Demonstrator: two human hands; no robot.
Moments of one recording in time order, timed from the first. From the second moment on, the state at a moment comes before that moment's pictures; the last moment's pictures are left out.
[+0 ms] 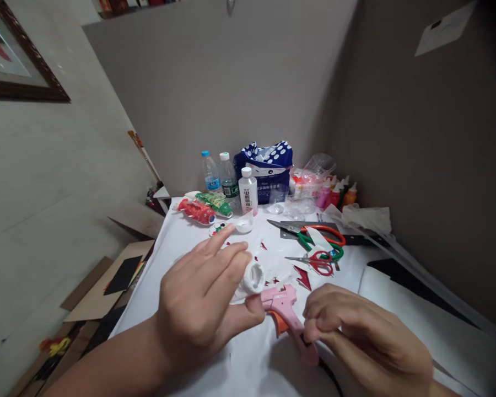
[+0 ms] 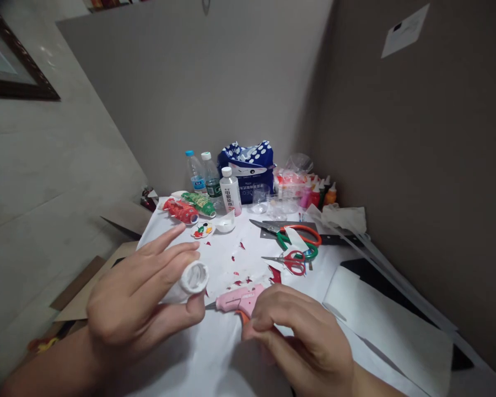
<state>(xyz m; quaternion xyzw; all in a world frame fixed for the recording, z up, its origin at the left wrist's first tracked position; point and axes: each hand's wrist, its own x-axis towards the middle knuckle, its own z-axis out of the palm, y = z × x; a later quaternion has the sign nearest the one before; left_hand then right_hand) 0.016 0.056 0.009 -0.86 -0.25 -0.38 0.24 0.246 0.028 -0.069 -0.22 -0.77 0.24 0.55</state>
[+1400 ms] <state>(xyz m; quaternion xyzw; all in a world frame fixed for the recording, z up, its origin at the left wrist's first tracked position) -0.001 0.072 0.015 -0.68 -0.31 -0.48 -0.46 0.227 0.031 -0.074 -0.37 -0.46 0.54 0.59</state>
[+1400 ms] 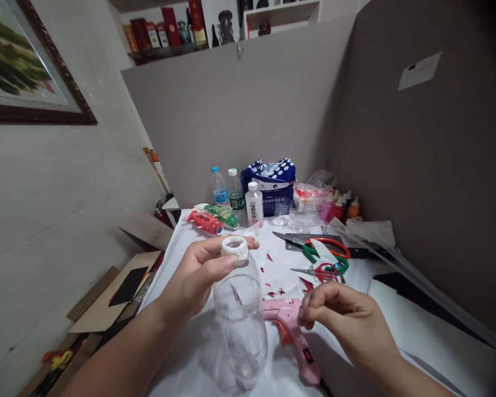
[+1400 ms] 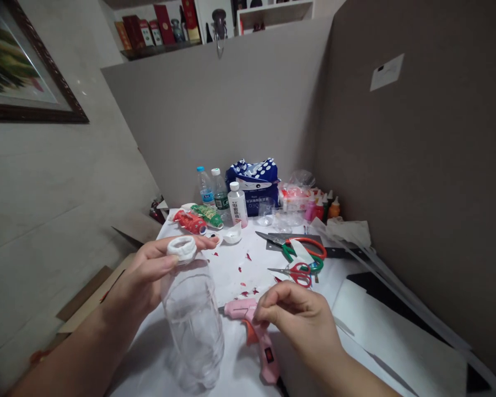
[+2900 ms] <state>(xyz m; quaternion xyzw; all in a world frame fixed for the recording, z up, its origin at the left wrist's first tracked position) -0.045 0.083 0.043 -0.67 -0.42 -0.49 -0.37 0.220 0.041 -0.098 -0.36 -0.61 0.52 0.48</state>
